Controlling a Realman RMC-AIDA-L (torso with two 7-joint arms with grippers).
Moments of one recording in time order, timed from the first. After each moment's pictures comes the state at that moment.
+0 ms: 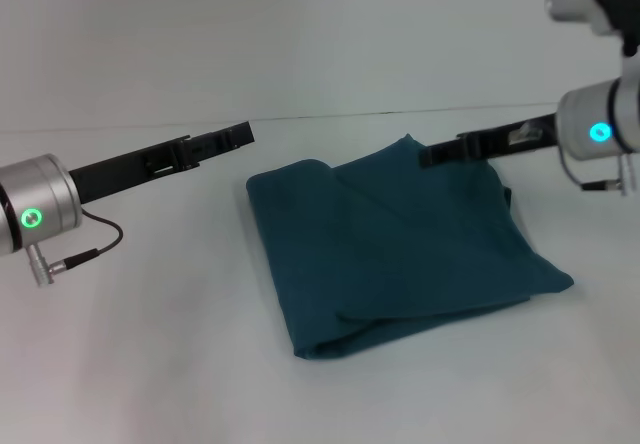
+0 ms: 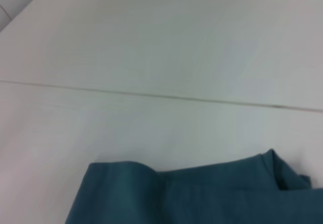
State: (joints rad) left arm -0.60 -2.16 -2.38 -0.78 -1.30 1.21 -2.02; right arm 0.80 2.06 -0.83 -0.80 -2.46 -1.09 2.42
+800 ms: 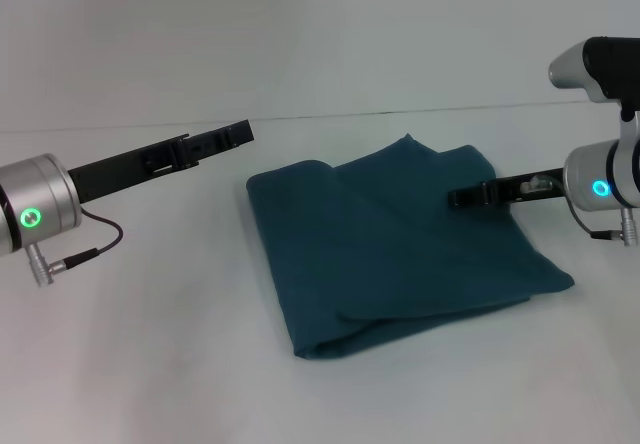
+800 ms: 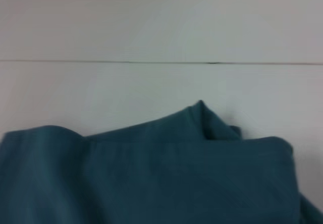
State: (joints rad) left arm -0.60 -2.16 -2.39 -0.78 -1.30 1.21 -2.02; right arm 0.78 2.05 -0.83 -0.60 -2.46 -0.87 2.33
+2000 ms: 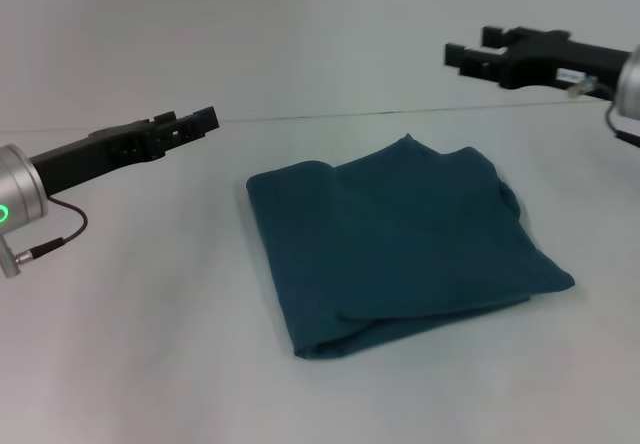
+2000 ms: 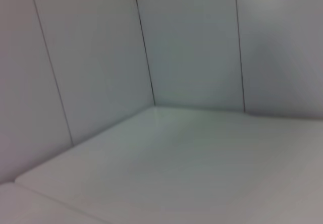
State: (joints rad) left arm -0.60 -2.14 -2.46 -0.78 -1.30 1.21 -1.87; right arm 0.65 2.01 -0.77 -0.75 -1.78 -1.06 1.63
